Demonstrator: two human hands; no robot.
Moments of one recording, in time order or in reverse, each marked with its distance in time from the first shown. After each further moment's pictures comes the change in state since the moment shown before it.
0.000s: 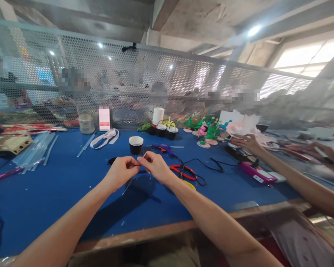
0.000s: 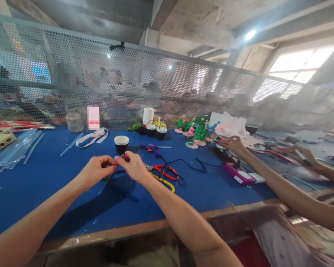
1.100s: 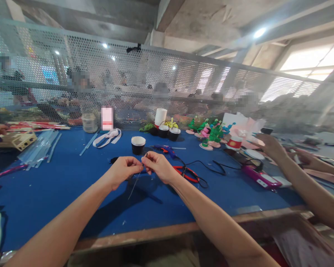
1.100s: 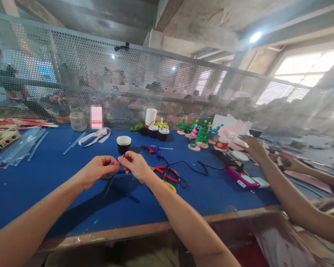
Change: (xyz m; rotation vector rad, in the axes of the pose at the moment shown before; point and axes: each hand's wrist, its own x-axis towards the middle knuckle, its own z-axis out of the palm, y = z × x) left_hand 0.000 0.000 -0.005 -0.153 -0.094 -0.133; right_hand 0.000 -0.001 -0.004 0.246 -0.123 0.064
